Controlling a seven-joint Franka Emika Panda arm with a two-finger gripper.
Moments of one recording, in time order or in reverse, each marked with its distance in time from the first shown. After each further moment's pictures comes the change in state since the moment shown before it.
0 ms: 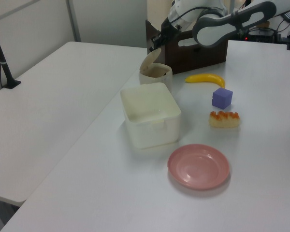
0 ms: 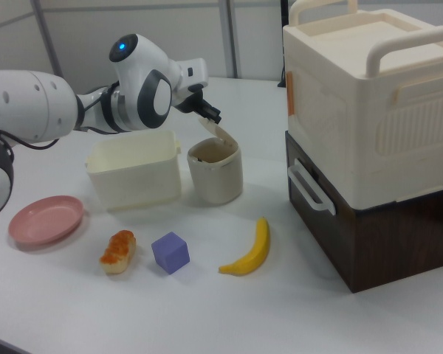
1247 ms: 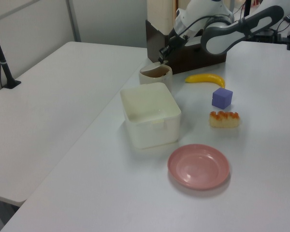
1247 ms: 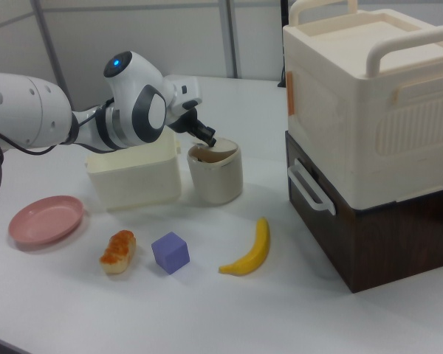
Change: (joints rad) arm -0.003 -0.053 0.000 -0.144 -0.082 0.000 0.000
